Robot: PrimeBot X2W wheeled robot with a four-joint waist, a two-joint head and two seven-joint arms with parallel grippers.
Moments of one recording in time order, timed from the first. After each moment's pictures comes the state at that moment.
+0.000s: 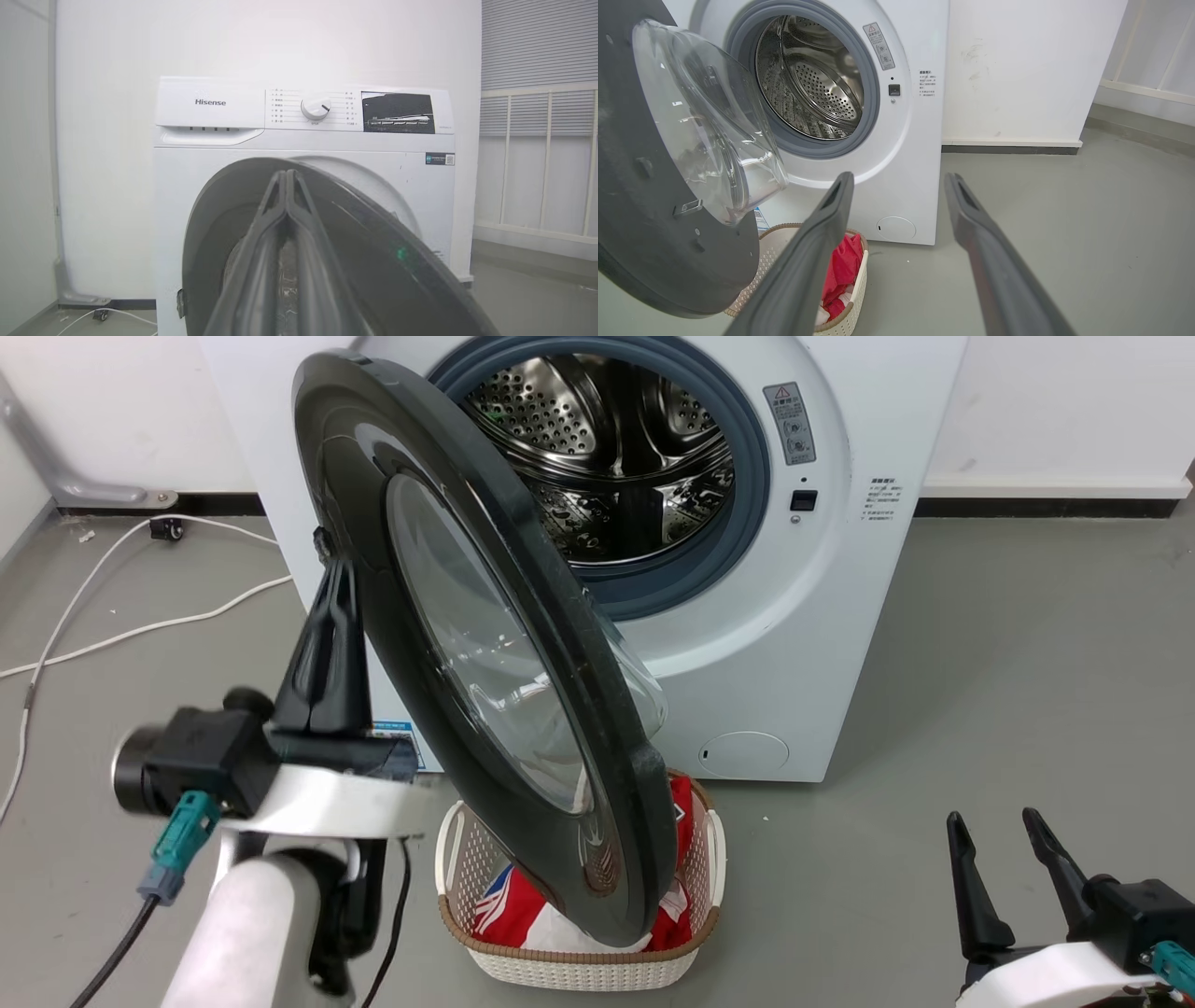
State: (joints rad) left arm -0.25 0.22 -0.20 -0.09 -0.30 0.10 -0.18; right arm 0.11 -0.05 -0.05 -0.03 0.10 0.13 -0.06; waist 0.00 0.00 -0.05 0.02
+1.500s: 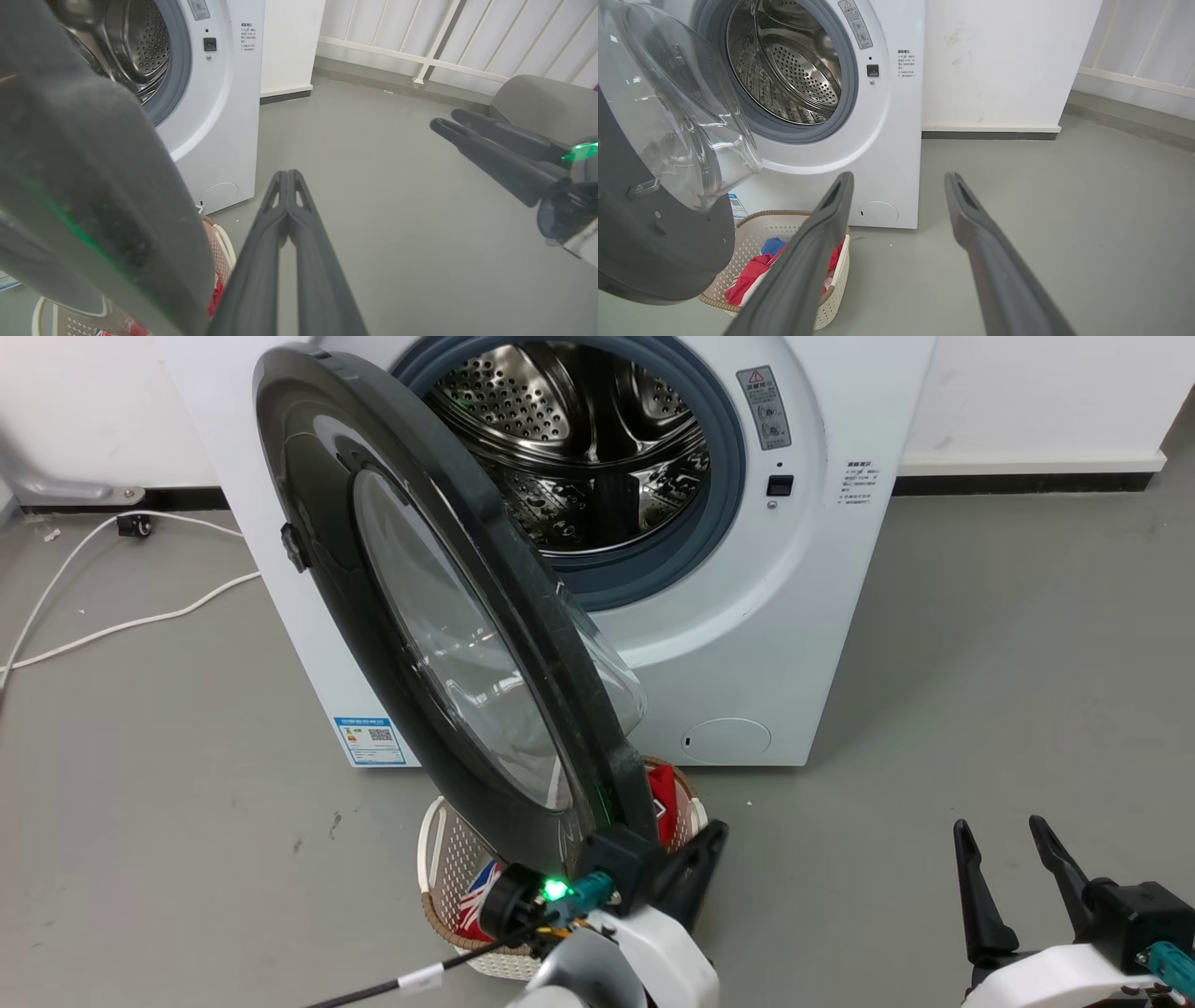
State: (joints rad) left arm -0.24 0.07 -0.73 0.15 -0.41 0.07 0.04; right arm 0.10 -0.05 -0.08 0.00 0.06 0.13 -0.07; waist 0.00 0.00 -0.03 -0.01
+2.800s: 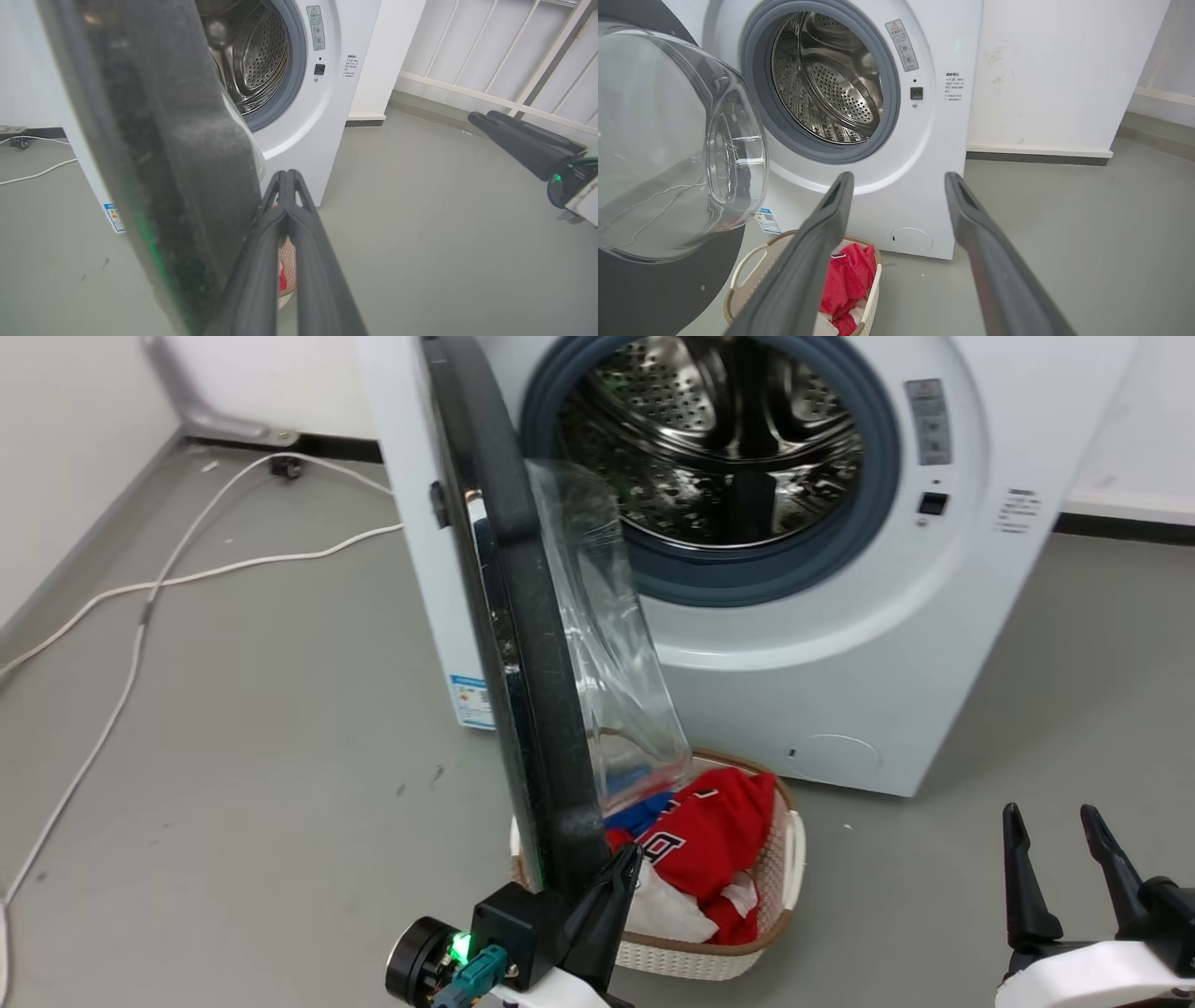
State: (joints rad) left arm -0.08 0.22 -0.67 -0.08 -0.40 0.22 -0.01; right arm 0.09 -0.05 -0.14 0.02 0.10 0.13 -0.13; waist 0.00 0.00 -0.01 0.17
